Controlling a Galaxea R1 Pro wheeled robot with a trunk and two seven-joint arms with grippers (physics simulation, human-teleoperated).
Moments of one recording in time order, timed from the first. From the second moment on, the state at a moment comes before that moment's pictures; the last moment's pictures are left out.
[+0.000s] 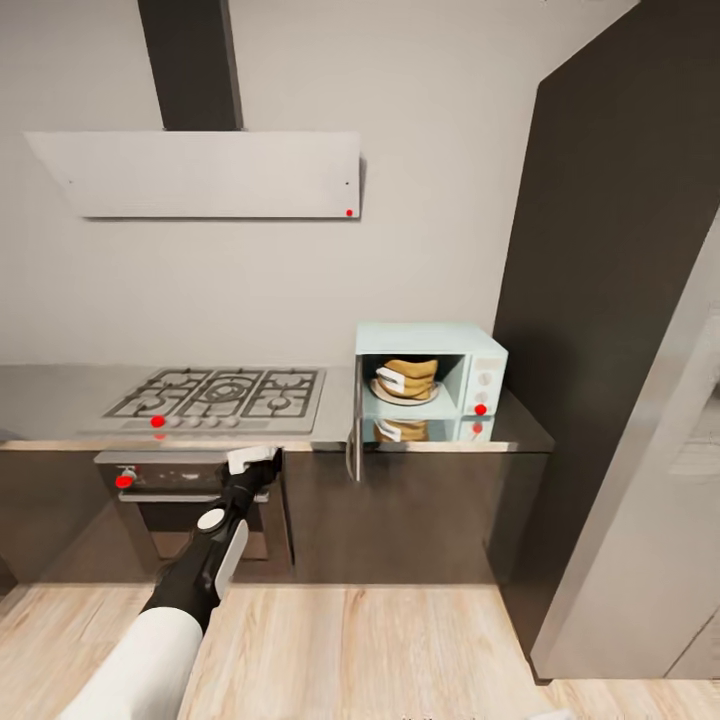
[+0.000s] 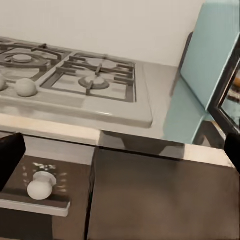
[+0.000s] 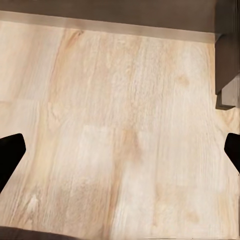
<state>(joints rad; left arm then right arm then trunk) -0.66 -0.09 0.13 -0.80 0.00 -0.08 0.00 -0.15 -0.07 -0.12 -0.51 0.15 -0.15 0.21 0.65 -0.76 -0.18</state>
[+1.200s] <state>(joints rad) -0.66 -0.11 0.13 -0.80 0.00 -0.08 0.00 -0.15 -0.07 -0.12 -0.50 0.15 -0.15 0.21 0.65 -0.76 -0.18</state>
